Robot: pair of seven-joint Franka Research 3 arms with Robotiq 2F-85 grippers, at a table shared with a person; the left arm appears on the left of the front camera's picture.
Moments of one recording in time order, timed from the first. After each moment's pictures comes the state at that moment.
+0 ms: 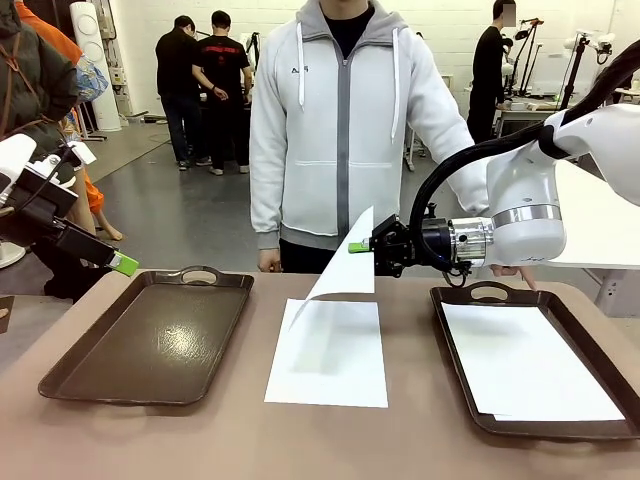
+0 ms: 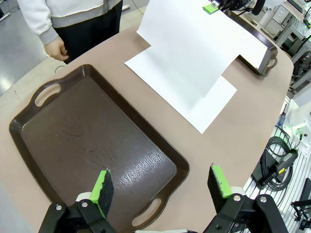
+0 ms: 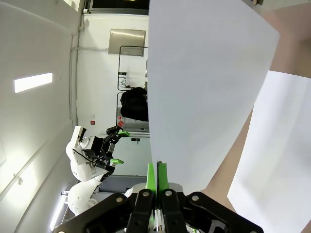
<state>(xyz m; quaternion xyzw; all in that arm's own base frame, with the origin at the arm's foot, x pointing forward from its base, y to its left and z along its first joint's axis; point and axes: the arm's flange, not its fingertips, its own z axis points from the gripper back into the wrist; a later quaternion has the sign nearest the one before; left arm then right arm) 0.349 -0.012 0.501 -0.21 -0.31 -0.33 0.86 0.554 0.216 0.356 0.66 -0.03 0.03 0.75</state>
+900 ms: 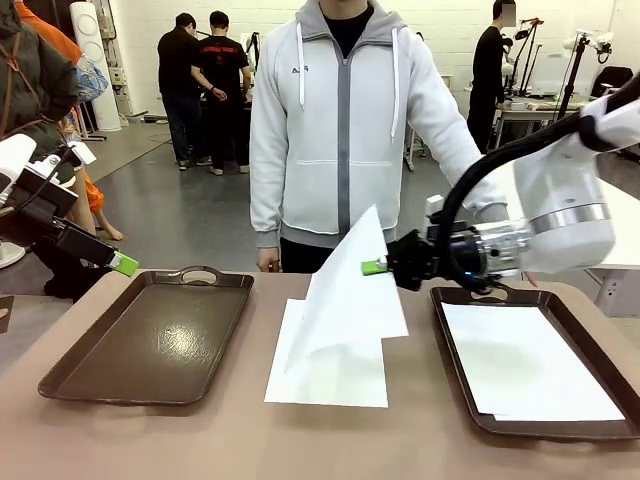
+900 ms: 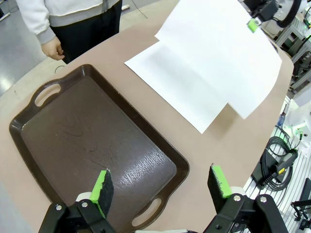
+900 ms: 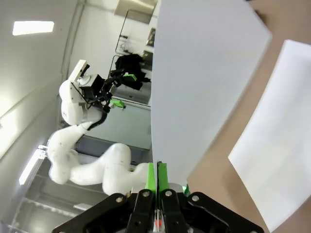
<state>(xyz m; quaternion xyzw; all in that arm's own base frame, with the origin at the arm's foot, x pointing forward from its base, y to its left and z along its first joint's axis) 0.349 -0.012 0.501 -0.21 -0.31 -0.33 0.86 0.468 0.181 0.385 0.64 -0.07 0.17 0.75</state>
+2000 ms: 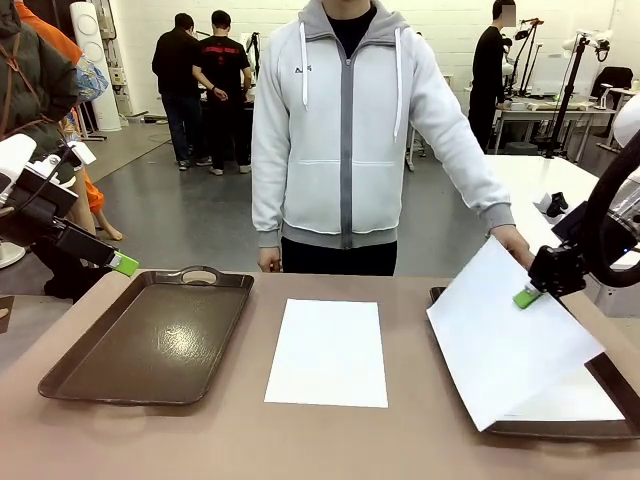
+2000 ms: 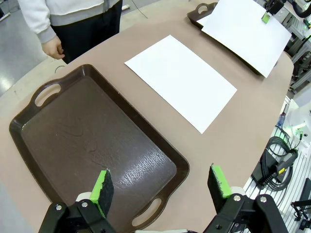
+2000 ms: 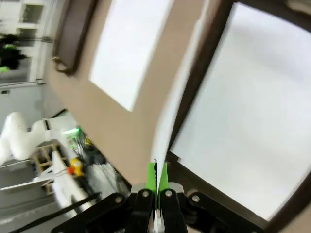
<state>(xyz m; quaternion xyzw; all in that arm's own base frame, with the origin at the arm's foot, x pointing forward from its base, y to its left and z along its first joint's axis) 0.349 -0.012 0.501 -0.21 -0.31 -0.33 0.86 0.473 -0.003 0.434 0.31 0.00 0.17 0.93</state>
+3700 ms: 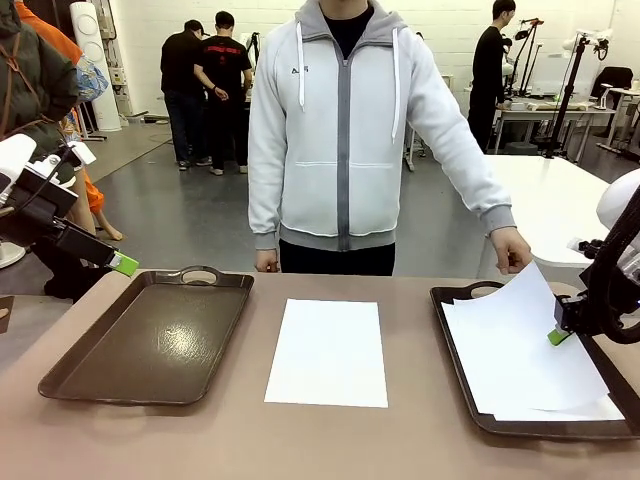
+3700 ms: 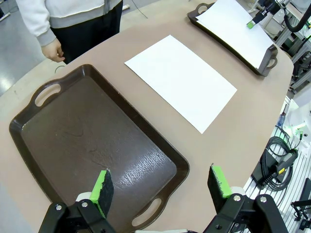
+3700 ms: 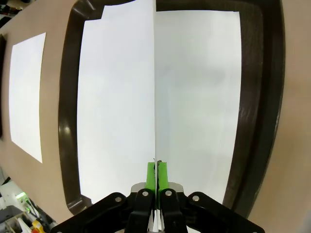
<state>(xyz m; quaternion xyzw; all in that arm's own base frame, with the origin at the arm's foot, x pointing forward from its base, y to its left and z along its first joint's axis) 0.349 -0.012 0.501 -0.21 -0.31 -0.33 0.86 0.472 -0.056 0.351 0.19 -0.09 0.04 0.98</state>
